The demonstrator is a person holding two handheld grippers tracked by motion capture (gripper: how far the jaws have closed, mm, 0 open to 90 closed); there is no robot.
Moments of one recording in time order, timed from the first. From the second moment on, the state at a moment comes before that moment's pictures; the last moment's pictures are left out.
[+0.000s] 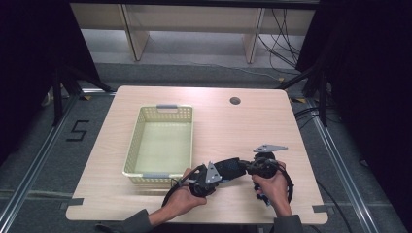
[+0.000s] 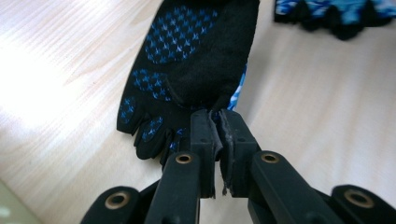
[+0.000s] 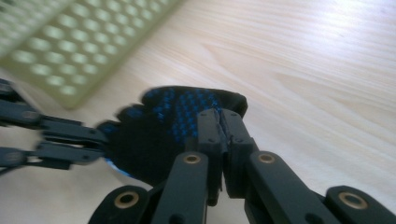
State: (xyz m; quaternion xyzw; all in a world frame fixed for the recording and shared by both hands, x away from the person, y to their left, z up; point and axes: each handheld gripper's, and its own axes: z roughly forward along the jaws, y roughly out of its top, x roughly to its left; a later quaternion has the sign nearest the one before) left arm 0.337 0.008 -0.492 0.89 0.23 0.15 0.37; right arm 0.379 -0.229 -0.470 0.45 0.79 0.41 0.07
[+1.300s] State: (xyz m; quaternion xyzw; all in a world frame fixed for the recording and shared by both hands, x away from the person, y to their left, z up) left arm 0.294 0.037 -0.502 0.89 0.20 0.10 0.40; right arm 0.318 -0.247 -0.475 0.46 0.79 0.40 0.11
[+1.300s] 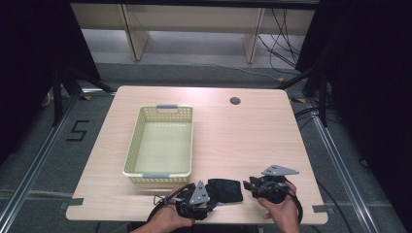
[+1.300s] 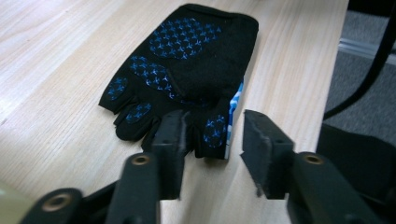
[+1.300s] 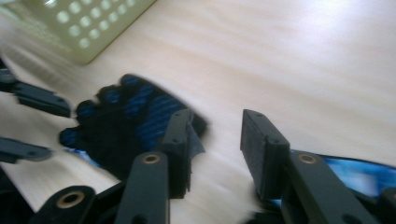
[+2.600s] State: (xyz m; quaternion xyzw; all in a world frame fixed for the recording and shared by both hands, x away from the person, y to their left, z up) left arm 0.284 0.093 -0.500 0.88 0.24 0.08 0.41; right arm 0.336 -0.348 -0.495 0.54 0.77 0.32 0.11
